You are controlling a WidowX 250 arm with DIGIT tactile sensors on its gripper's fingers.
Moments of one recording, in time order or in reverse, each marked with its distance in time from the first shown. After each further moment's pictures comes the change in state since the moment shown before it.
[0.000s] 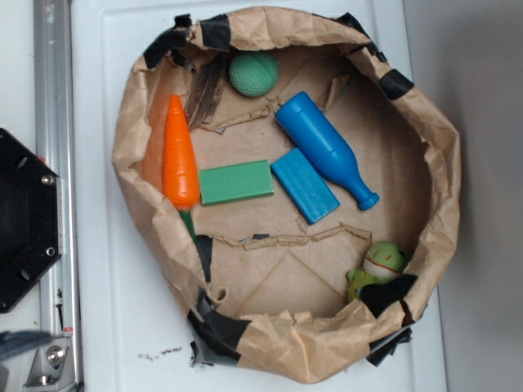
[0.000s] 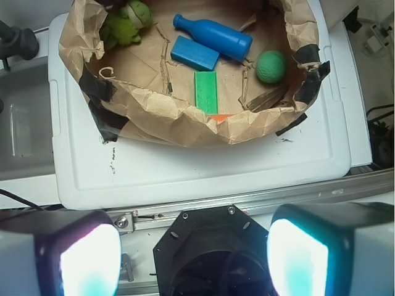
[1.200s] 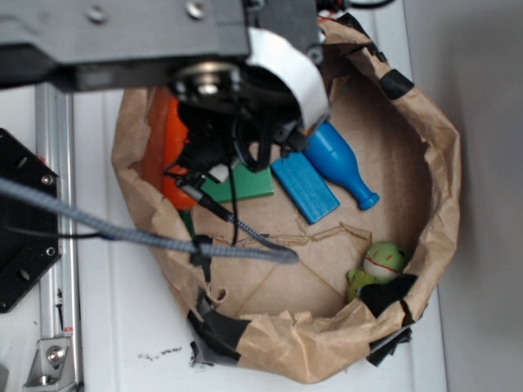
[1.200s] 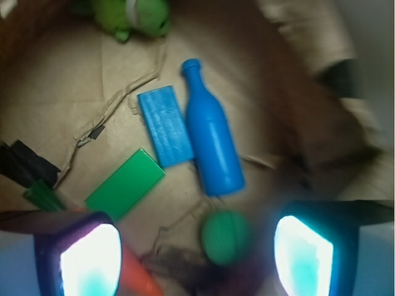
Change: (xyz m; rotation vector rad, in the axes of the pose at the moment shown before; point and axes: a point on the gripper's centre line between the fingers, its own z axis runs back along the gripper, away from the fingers) arm 0.132 0.041 -0.123 0.138 -0.024 -0.883
